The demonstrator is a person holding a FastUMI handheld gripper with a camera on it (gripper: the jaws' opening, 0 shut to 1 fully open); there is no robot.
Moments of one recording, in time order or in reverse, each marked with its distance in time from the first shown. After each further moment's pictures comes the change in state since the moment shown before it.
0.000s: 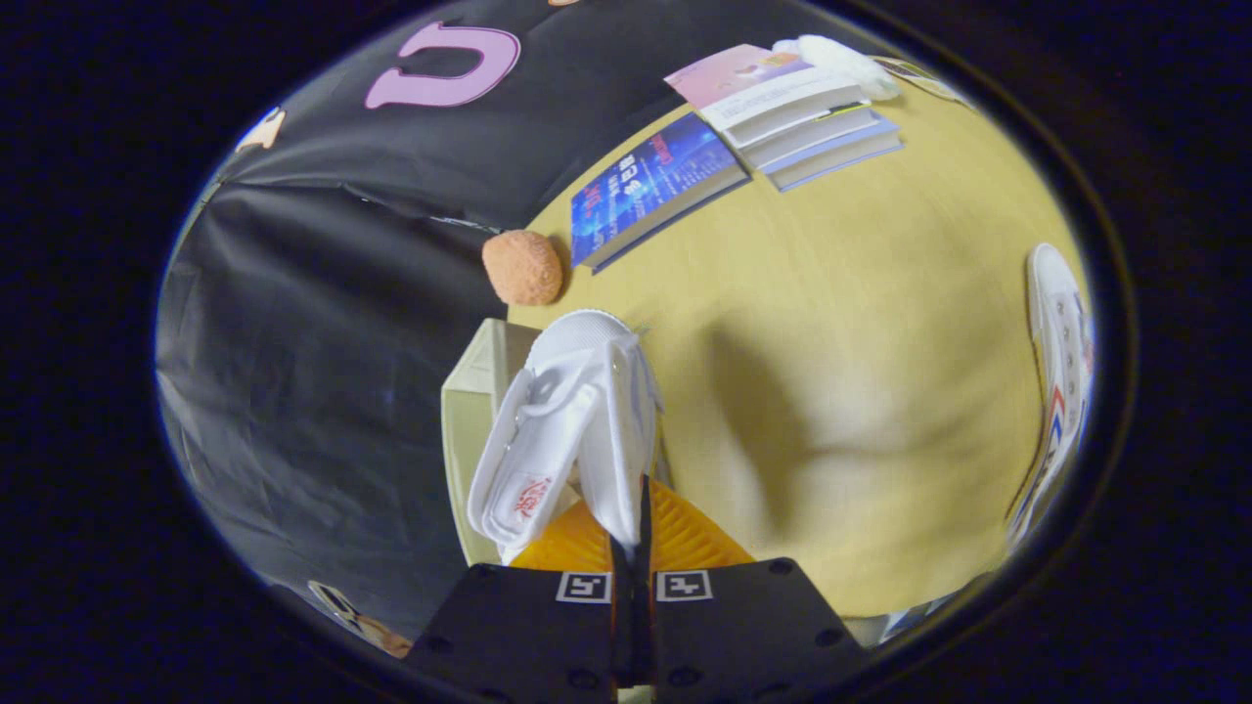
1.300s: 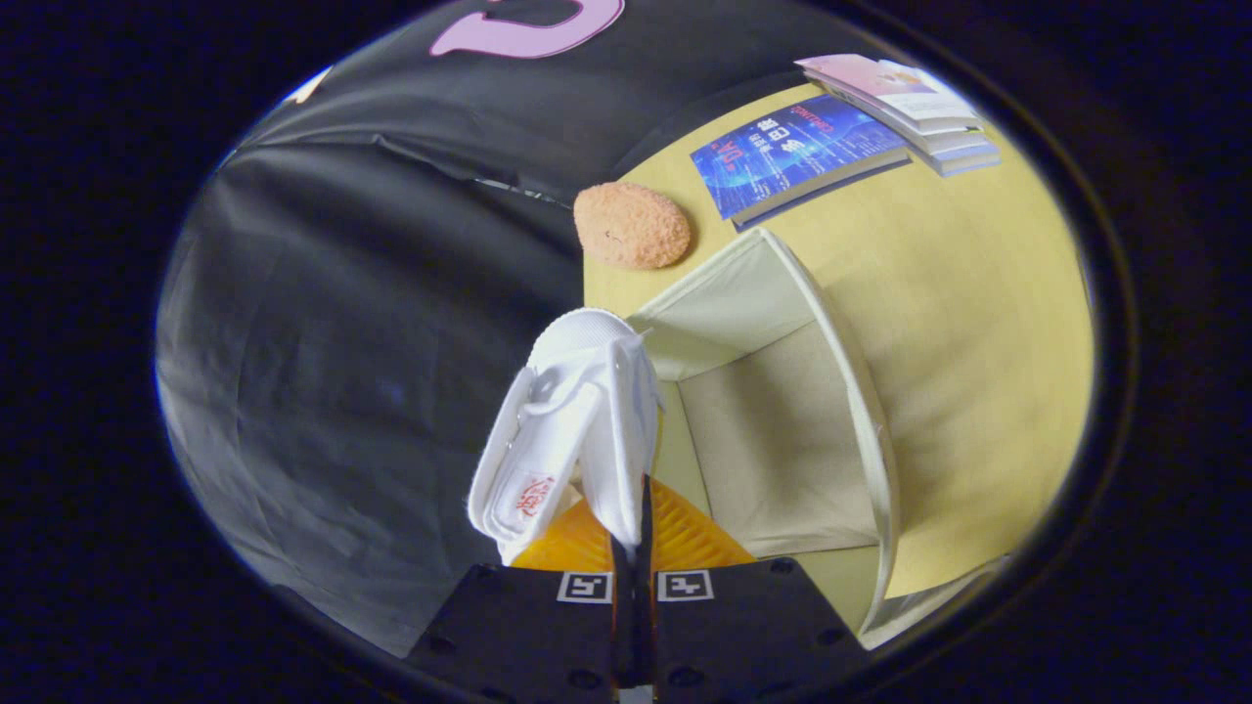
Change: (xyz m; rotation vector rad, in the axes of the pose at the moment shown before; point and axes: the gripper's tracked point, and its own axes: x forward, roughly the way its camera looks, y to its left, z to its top) arm 0.101 0.167 -0.049 -0.030 -0.014 -0.040
